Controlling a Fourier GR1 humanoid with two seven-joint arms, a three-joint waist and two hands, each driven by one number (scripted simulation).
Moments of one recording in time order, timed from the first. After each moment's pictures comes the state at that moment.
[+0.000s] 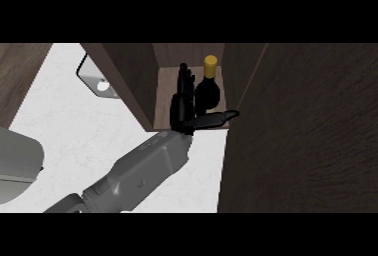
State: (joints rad) left arm -0.93 0.00 -0.94 -0.58 1.54 0.51 -0.92; right arm -0.11 -0.04 0.08 -2.33 -0.20 0.16 0.49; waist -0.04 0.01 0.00
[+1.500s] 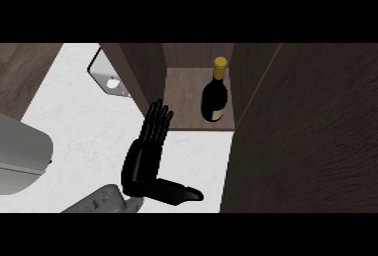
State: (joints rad) left arm -0.44 0.40 -0.95 -1.44 1.10 0.55 -0.79; right arm -0.07 -0.09 0.05 -2.38 -0.23 0.21 0.51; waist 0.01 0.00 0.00
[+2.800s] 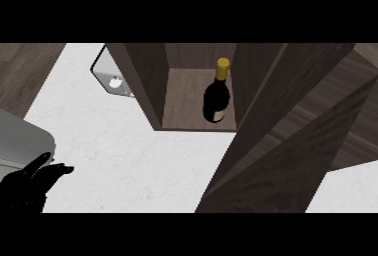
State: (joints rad) left arm 0.16 1.01 -0.64 -1.89 1.17 0.16 -0.89; right arm -0.10 -0.02 0.63 -2.40 -0.19 0.18 0.70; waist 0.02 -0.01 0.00
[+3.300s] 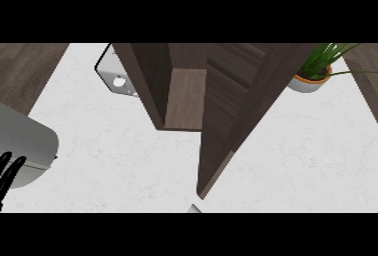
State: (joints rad) left arm 0.32 1.13 -0.49 -1.82 1.26 -0.03 -0.94; right arm -0.33 -0.09 0.84 -2.34 -0.04 -0.13 0.72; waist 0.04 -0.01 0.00
